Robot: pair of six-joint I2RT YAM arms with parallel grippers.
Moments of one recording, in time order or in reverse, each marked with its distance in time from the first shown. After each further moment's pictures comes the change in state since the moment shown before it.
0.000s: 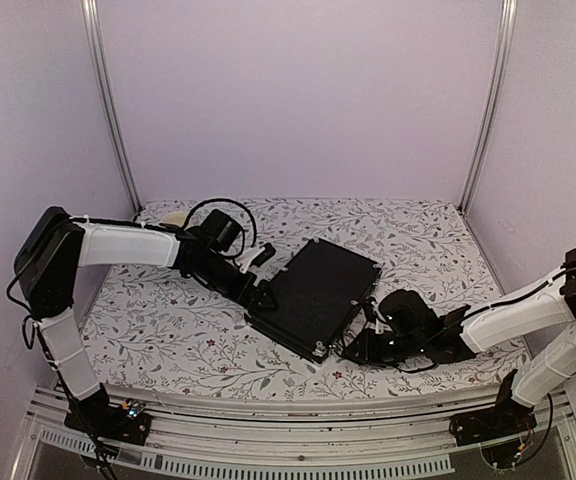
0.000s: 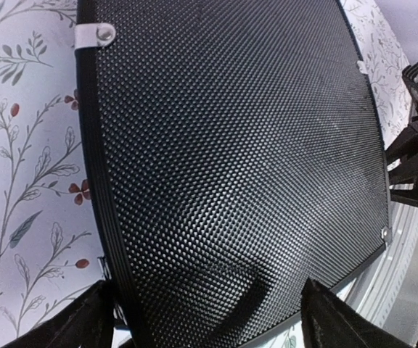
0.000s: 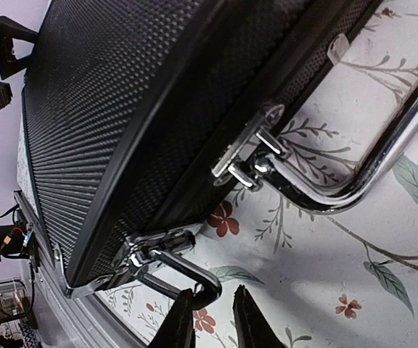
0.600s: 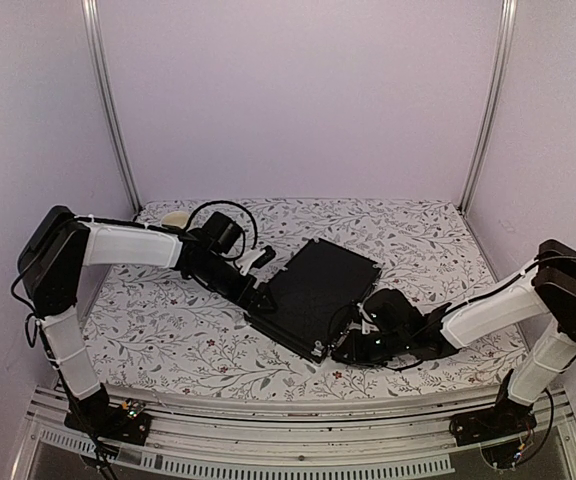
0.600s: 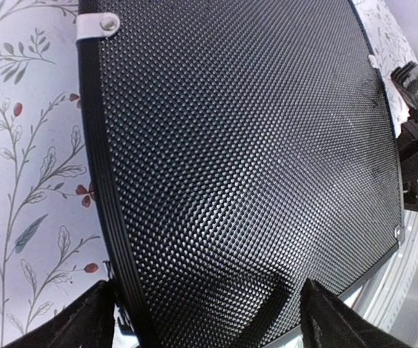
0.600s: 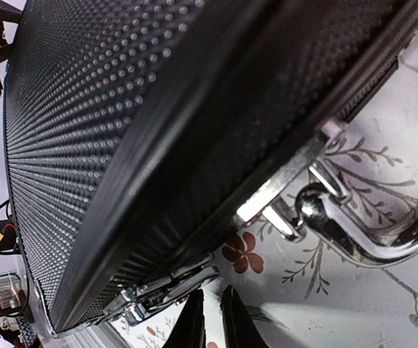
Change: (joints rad) left arm 0.000 0.027 0.000 0.005 -0.009 0.023; right arm 0.000 0.150 0.081 0.037 -0.033 -0.023
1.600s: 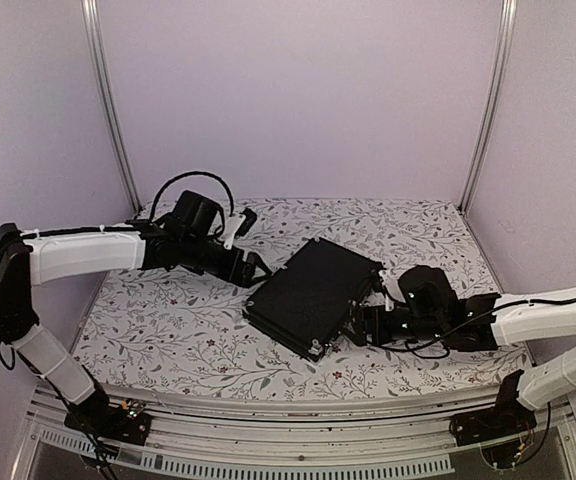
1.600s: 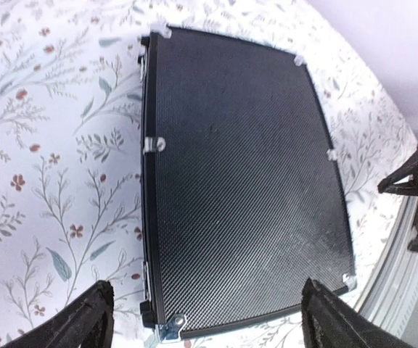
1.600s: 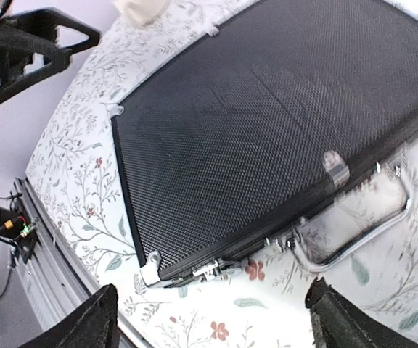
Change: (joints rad) left arm -0.011 -0.246 -0.090 0.111 -0.183 -0.104; right arm -0.001 -0.362 -0.034 -0.149 0.164 -0.252
